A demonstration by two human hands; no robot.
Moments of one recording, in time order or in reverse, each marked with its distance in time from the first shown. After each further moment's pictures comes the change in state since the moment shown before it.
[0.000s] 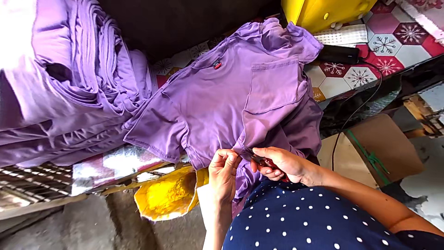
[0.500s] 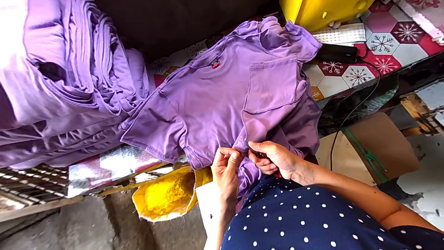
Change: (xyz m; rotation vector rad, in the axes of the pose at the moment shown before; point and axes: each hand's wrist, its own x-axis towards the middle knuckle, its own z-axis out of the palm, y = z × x) left_hand 0.000 -0.011 0.008 0.081 0.015 0.058; right_hand 0.014 -0.001 0.006 0.099 0.112 -0.109
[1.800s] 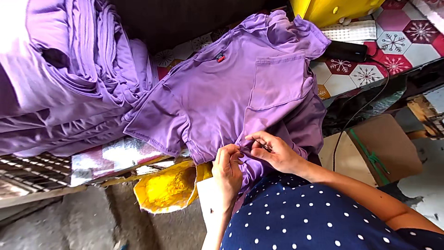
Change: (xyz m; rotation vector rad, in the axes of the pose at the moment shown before) left_hand 0.001 -0.012 -0.030 0.936 -0.095 0.562; right_hand 0.014 0.023 -0.020 -0.771 0.139 -0.608
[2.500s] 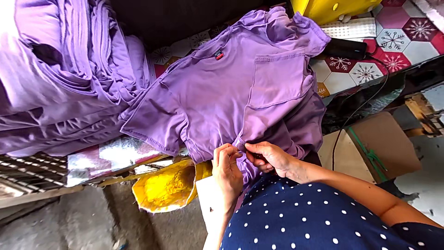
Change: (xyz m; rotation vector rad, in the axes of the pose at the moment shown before) left_hand -0.004 0.003 0.001 -0.006 0.058 0.016; right_hand 0.005 -0.010 0.014 0.692 -0.164 0.648
